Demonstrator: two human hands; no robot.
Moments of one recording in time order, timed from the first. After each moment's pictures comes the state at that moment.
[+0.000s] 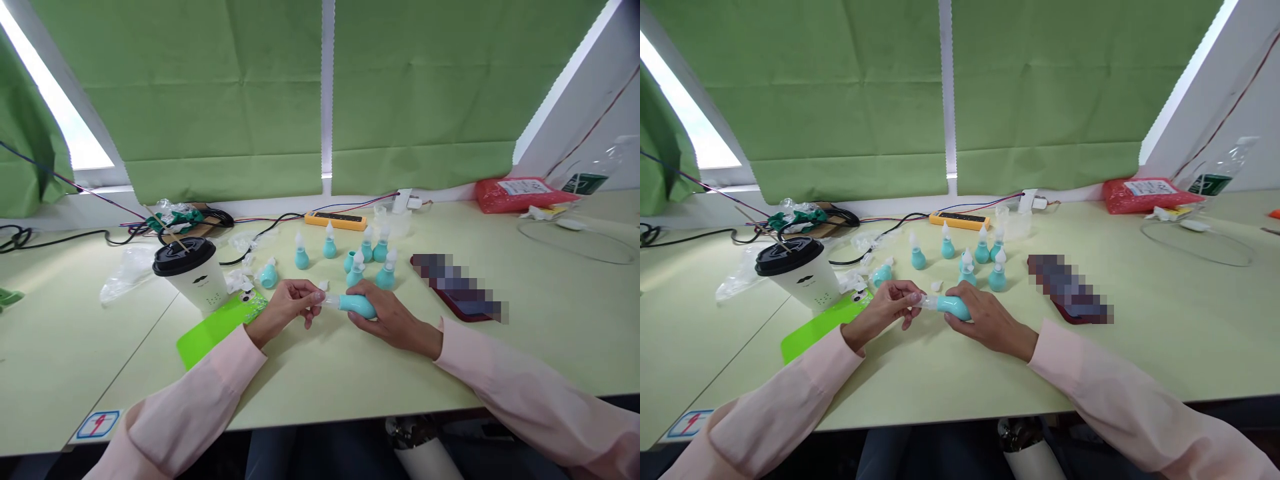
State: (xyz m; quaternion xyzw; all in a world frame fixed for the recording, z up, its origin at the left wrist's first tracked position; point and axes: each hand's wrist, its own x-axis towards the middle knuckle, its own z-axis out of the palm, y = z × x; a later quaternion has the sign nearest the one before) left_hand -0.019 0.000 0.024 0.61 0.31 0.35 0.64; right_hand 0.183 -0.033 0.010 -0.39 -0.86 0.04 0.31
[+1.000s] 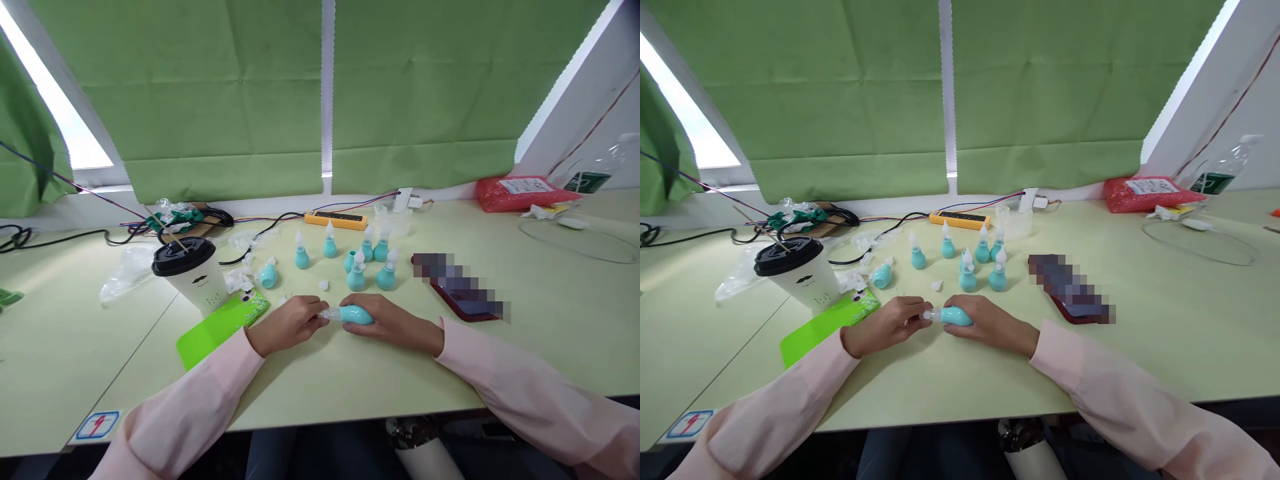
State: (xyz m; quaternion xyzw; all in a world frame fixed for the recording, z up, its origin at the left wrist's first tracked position) left_hand -0.021 -0.010 0.023 0.94 0.25 0.18 0.16; right_hand 0.184 -0.029 0.011 -0.37 -0.88 0.19 0.22
